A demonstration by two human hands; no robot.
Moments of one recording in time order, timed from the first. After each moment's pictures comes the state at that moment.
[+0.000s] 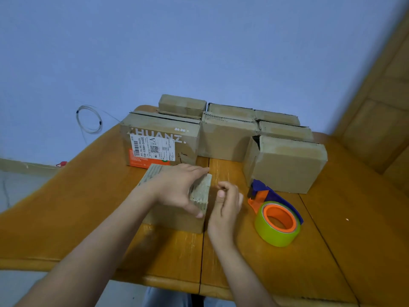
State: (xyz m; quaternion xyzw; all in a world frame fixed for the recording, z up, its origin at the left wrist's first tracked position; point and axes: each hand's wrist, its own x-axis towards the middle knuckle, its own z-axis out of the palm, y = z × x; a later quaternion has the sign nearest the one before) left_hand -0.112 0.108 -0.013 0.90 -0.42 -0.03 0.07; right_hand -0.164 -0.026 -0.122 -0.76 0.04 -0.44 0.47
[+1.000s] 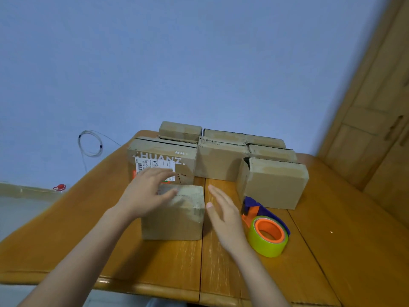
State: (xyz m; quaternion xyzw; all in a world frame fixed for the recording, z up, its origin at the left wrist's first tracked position) left_hand -0.125 0.168 -0.007 0.92 -0.30 0.15 0.21; right_hand -0.206 -0.039 -0.048 -0.88 -0.06 -0.22 0.42
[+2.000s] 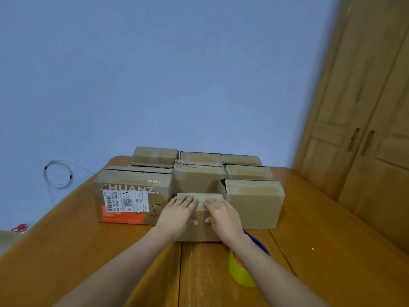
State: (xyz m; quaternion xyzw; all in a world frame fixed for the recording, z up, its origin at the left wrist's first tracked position) left_hand -0.075 0.031 -0.031 0.93 -0.35 0.13 0.02; right_hand -0.129 -0.123 -0.036 -0.96 -0.05 -0.26 0.03
